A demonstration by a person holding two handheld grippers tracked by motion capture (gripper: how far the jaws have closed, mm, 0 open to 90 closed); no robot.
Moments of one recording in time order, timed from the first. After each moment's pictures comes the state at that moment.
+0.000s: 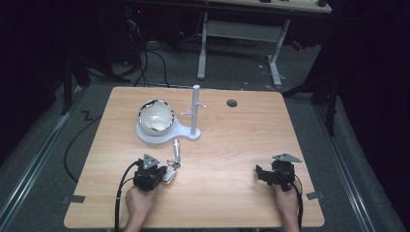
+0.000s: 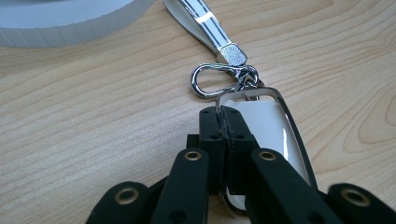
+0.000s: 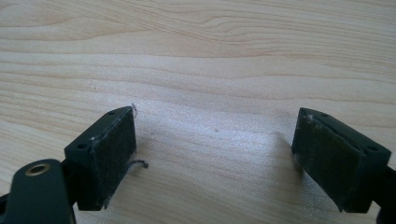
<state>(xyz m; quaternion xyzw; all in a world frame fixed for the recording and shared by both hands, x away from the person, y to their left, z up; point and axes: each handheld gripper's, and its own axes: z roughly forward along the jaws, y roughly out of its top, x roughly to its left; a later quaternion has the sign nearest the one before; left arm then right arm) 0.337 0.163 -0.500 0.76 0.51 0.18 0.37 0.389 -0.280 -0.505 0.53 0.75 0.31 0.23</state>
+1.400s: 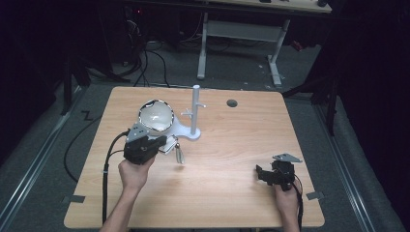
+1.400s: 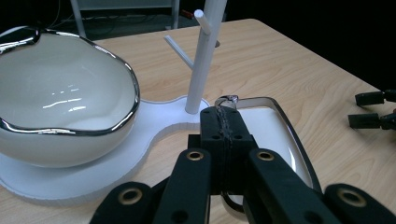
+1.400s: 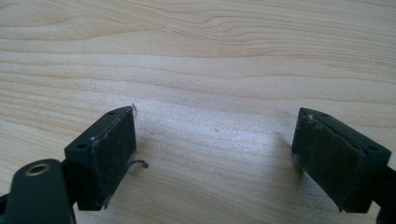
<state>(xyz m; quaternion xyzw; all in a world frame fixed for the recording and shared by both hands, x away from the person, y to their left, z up) 0.368 0.180 -0.397 0.72 0.44 0.19 0.49 0.389 -0.280 -0.505 0.53 0.75 0.31 0.23</state>
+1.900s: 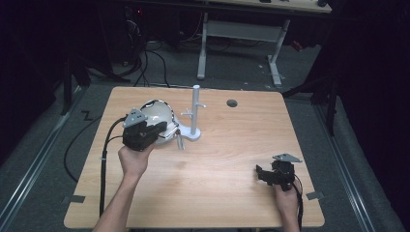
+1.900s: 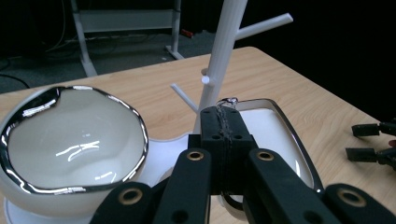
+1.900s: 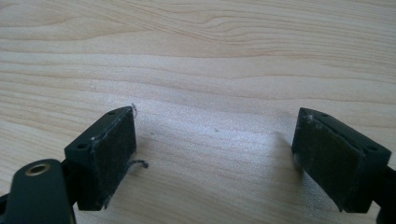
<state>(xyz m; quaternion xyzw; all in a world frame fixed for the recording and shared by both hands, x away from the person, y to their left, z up) 0.388 0.182 -0.363 0.71 0.43 0.21 0.52 0.389 -0.280 -0.505 0.53 0.75 0.31 0.23</state>
